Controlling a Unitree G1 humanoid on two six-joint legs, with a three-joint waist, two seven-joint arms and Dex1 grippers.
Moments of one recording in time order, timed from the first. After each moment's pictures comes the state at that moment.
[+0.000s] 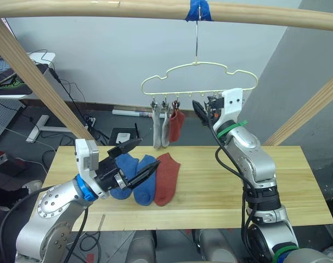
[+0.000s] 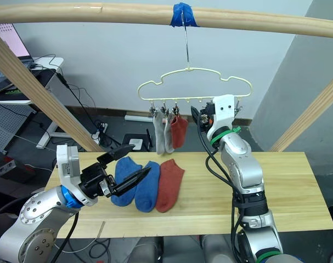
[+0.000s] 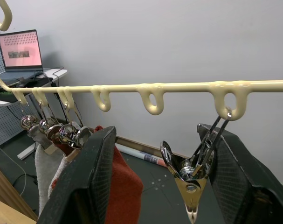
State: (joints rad) left arm 0.12 0.56 0.20 -0.62 -0.70 0.36 -0.73; right arm -0.57 -0.09 0.02 -0.11 0.21 0.49 0.20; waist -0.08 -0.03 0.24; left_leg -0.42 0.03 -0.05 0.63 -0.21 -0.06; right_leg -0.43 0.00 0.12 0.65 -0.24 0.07
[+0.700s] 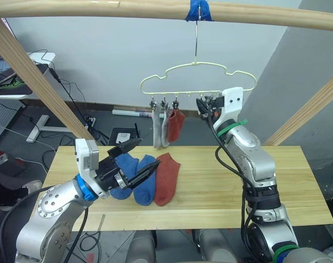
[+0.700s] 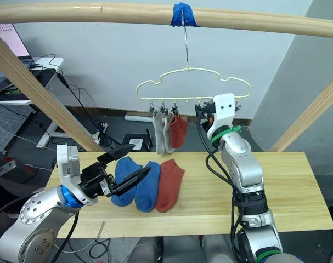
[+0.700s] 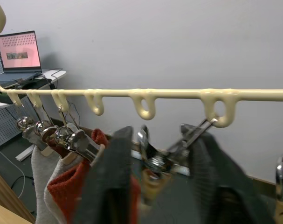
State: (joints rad) left arm 0.12 0.56 0.20 -0.62 -0.70 0.36 -0.73; right arm -0.58 -0.09 0.01 -0.10 0.21 0.49 0.19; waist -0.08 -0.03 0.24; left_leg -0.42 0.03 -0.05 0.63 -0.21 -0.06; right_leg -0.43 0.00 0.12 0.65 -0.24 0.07
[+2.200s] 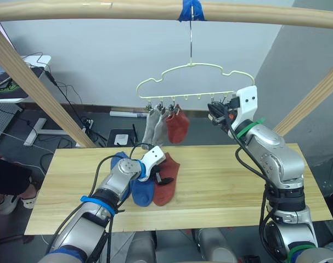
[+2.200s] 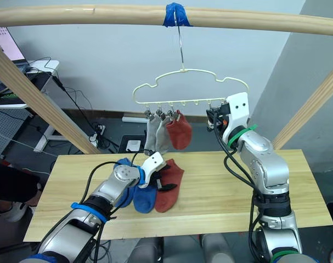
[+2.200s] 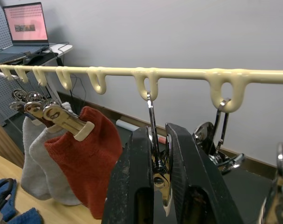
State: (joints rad) left arm -0.58 0.37 -0.38 0.71 0.07 0.00 -0.87; right arm -0.56 -0.26 -0.06 -0.24 0.33 0.73 0.31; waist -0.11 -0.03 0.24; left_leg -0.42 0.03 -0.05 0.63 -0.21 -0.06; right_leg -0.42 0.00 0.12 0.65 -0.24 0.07
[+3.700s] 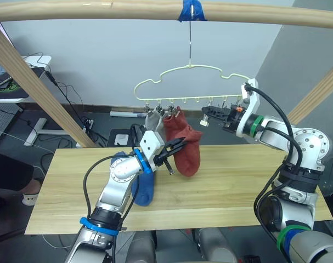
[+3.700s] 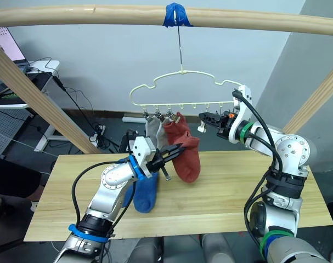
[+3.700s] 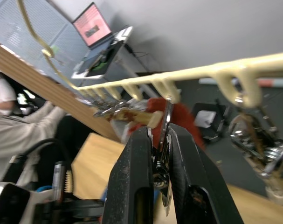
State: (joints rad) left arm -0.33 0.27 -0.17 0.08 -0.08 -0.23 -0.76; right arm -0.77 -0.21 -0.43 -0.15 0.84 1.42 0.26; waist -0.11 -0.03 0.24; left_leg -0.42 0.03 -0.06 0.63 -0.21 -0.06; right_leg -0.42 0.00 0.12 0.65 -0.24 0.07
